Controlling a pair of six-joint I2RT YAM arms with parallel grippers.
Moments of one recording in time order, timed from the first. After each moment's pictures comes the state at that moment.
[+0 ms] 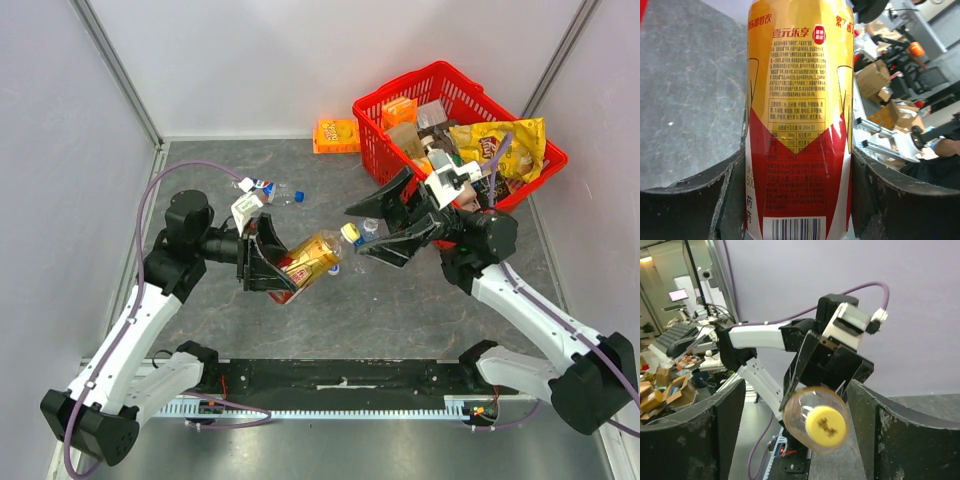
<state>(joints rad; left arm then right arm) -0.37 0.90 0.92 -0.23 1.36 -0.41 0.54 1.12 0.81 1.17 -0.95 0.94</state>
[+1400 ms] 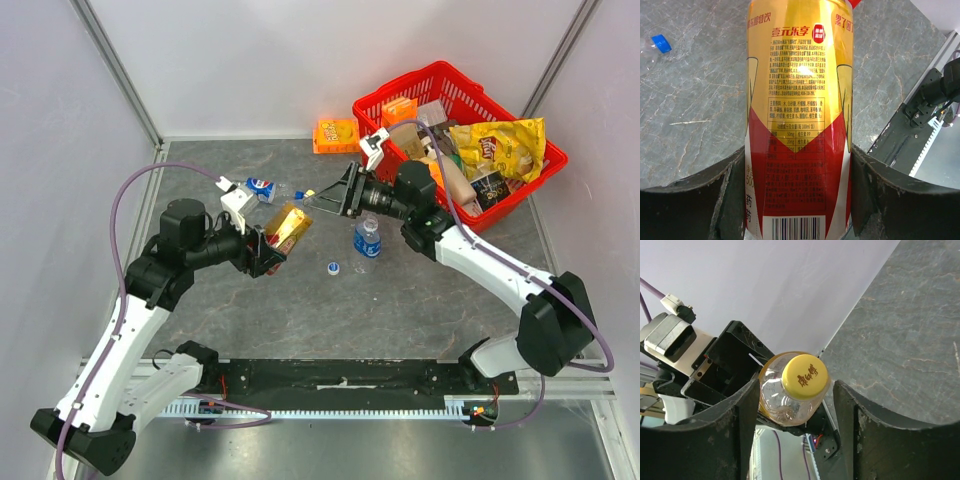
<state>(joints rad) -0.38 0.84 1.02 -0.66 0.52 -0.02 0.60 1.43 1.08 0.35 -0.61 0.96</state>
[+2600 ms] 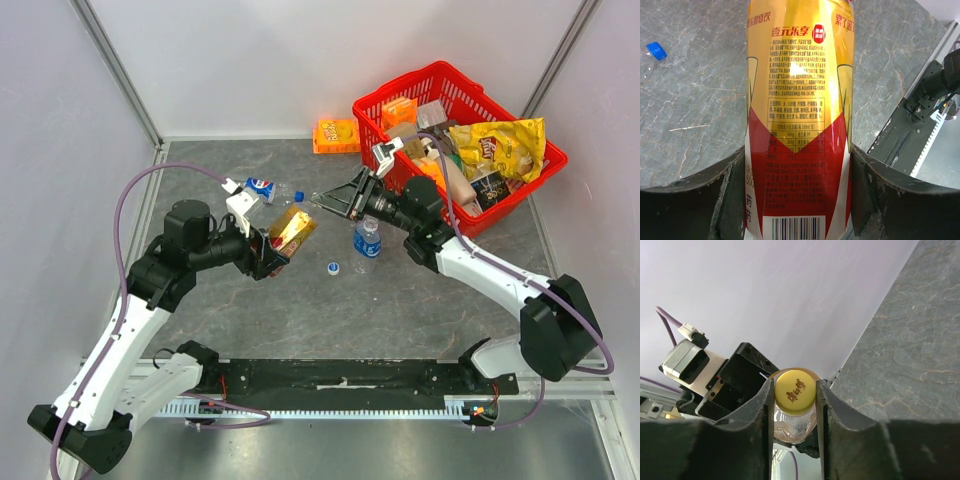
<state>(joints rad) -0.43 0.84 1.02 -0.65 0.51 0.00 0.60 1.40 0.94 0.59 -0.50 1.14</state>
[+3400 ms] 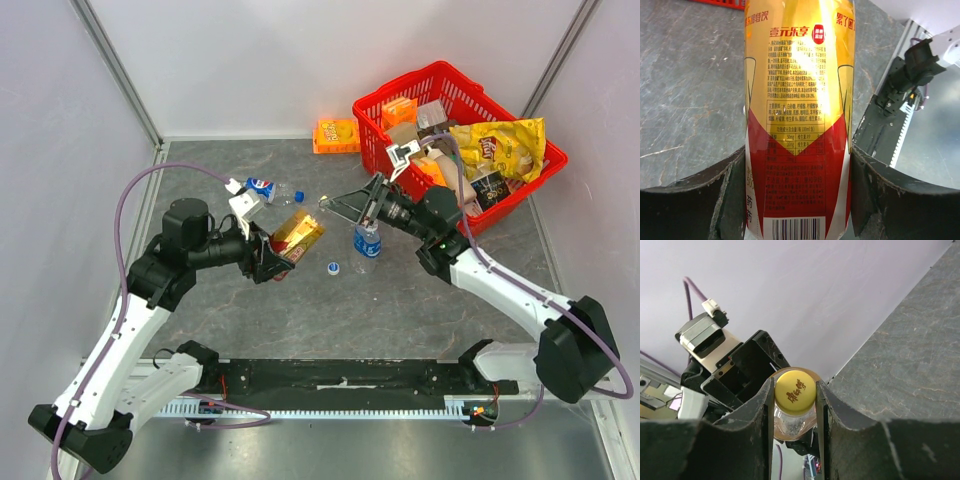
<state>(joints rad) -0.43 0.84 1.02 -0.62 0.65 0.01 0.60 1.29 0.88 0.63 -0.52 1.03</state>
